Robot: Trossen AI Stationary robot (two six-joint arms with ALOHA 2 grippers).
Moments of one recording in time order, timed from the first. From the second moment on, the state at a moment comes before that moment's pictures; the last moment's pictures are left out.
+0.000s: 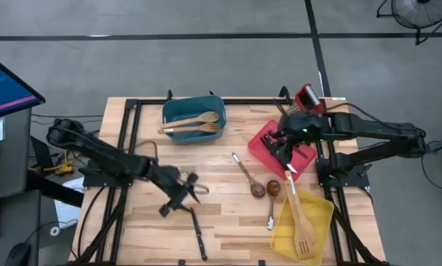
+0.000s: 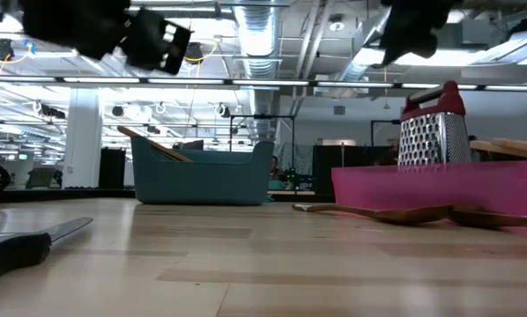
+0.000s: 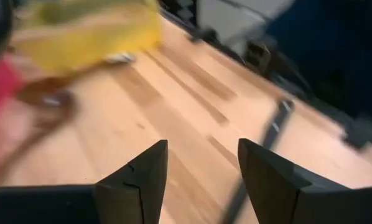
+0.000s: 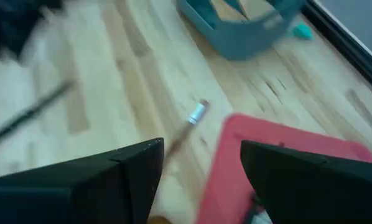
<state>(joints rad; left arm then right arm) -0.30 1.29 0.61 0.14 0.24 0.27 -0.09 1.04 1.07 -0.84 0.10 0.32</state>
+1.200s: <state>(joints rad) -0.28 1.80 0.65 0.36 0.55 0.55 0.04 1.03 1.07 -0.83 0.13 0.41</state>
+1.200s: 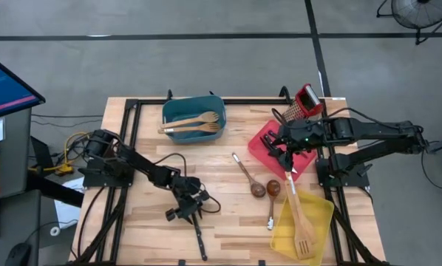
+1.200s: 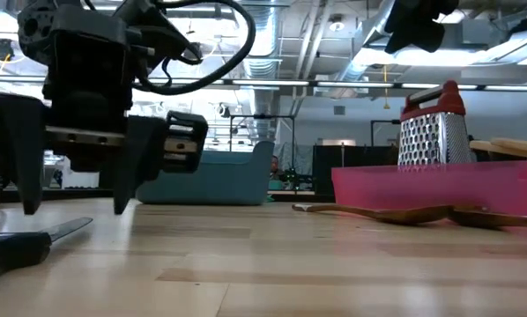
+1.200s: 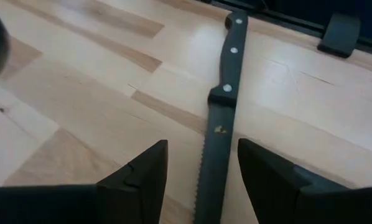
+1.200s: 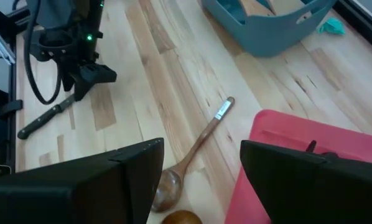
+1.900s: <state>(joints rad) -0.27 1.80 0.64 0.27 0.39 0.58 0.05 1.03 1.07 -0.83 0.13 0.42</state>
